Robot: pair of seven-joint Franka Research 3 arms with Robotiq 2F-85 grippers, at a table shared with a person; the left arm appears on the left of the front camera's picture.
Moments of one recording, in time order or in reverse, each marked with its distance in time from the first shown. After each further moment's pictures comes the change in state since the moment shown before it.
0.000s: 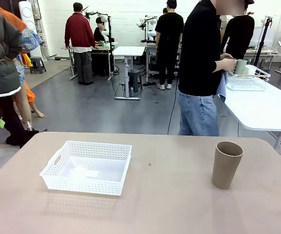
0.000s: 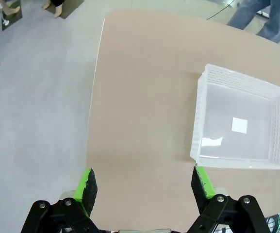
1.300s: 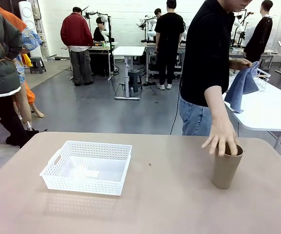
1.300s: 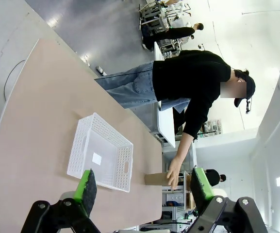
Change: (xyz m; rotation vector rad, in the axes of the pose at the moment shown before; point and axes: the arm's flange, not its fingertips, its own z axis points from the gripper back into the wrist) left arm -0.059 0.207 0.051 -0.912 -0.254 0.602; right arm -0.036 0.103 0.144 -0.063 -0.675 -0.956
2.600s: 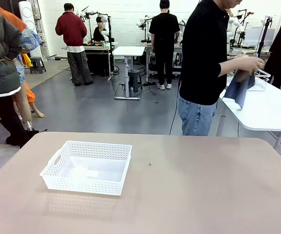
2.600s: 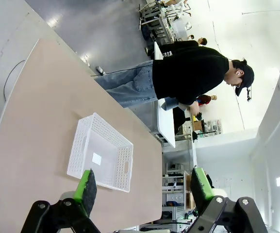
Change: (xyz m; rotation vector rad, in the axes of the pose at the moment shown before) left arm 0.000 0.000 0.000 0.000 0.000 0.000; right arm 0.000 0.000 0.000 0.000 0.000 0.000
